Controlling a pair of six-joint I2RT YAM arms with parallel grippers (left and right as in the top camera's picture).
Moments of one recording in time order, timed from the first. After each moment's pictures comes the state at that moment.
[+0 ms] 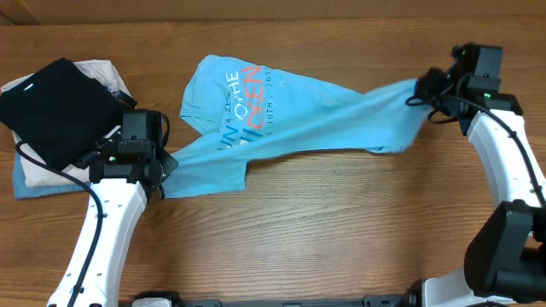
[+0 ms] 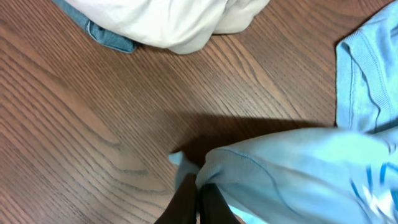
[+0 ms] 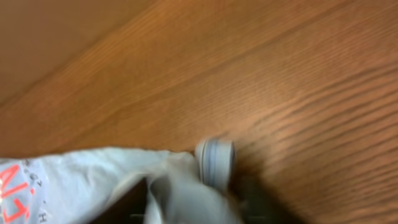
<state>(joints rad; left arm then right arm) -0.02 1.34 0.98 -0.87 -0.27 -0.83 -0.16 1.70 1.32 -0.47 -0.15 0.38</state>
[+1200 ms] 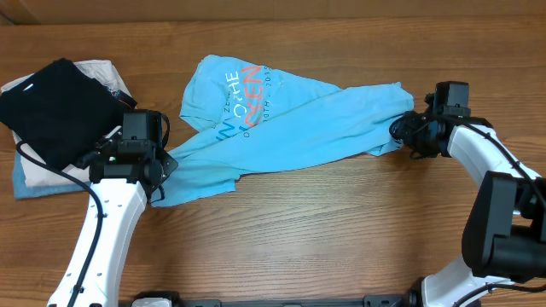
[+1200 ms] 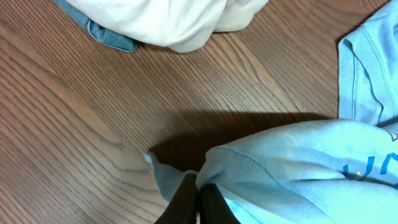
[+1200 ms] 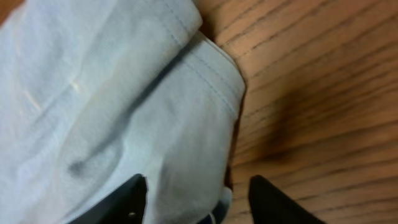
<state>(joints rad) -0.02 1.34 0.98 -0.88 -0.27 -0.83 -0.15 1.81 1.09 -0.45 -0.19 0.39</state>
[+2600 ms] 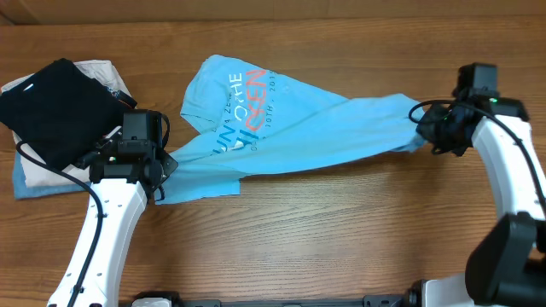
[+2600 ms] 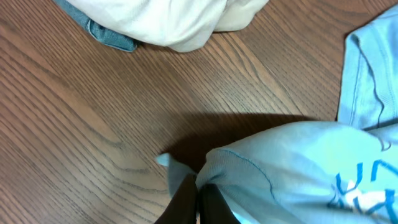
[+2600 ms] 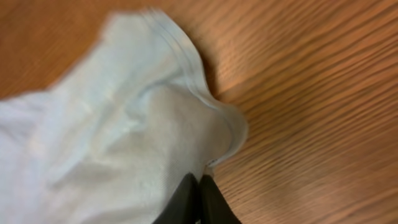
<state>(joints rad) -0.02 1.34 0.98 -0.88 -0.27 -0.83 -0.18 1.65 1.30 -0.91 -0.05 0.46</state>
